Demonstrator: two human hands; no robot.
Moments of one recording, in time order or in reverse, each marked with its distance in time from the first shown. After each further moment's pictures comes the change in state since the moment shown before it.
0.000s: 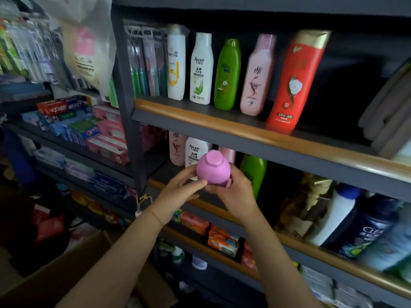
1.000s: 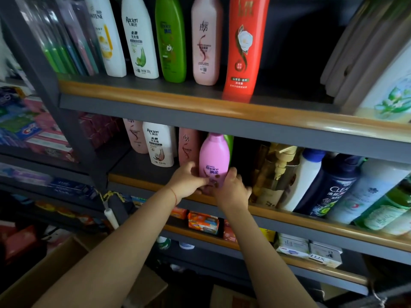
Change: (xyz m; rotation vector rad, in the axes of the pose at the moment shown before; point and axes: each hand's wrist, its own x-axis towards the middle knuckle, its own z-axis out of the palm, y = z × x) left_hand 0.075 -0.044 0.083 0.332 -0.064 -0.246; right_hand -0.017 0.093 -0.020 -0.609 0.111 0.571
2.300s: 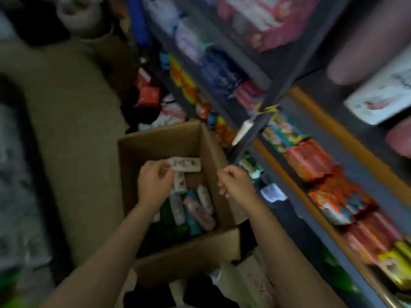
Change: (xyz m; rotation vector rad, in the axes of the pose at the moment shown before) left_hand -0.242 -0.351 -0.160 0.129 0.896 -0.575; right_hand -0.160 -0.107 0.271 0.245 -1.037 -0.205
